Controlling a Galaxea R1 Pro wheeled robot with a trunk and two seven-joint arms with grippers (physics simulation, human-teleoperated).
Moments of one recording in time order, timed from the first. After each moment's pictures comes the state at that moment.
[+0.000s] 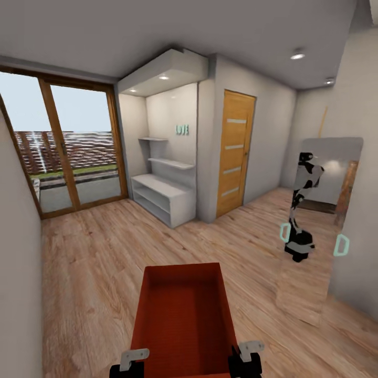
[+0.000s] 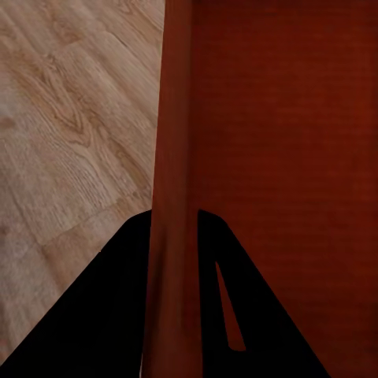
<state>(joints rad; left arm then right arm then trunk) -0.28 -0.07 -0.18 -0.36 0.16 -0.32 0.19 -0.37 0.08 0.10 -0.22 0.04 -0.40 -0.08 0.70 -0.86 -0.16</state>
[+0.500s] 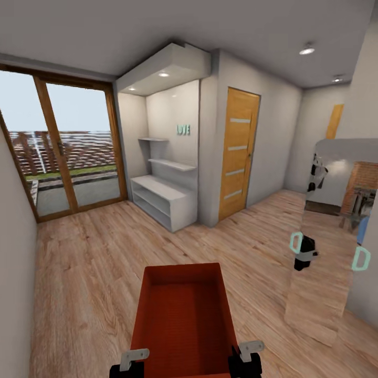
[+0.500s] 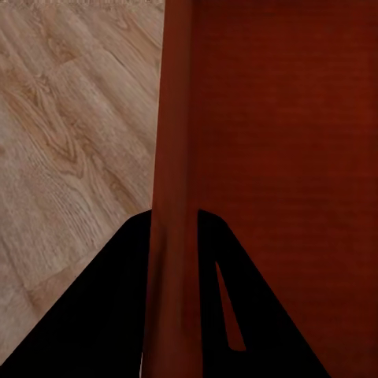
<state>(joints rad) -0.28 -0.07 -0.18 -0.36 0.16 -0.32 0.19 -0.37 0.08 0.10 -0.22 0.04 -0.40 -0.08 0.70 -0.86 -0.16</state>
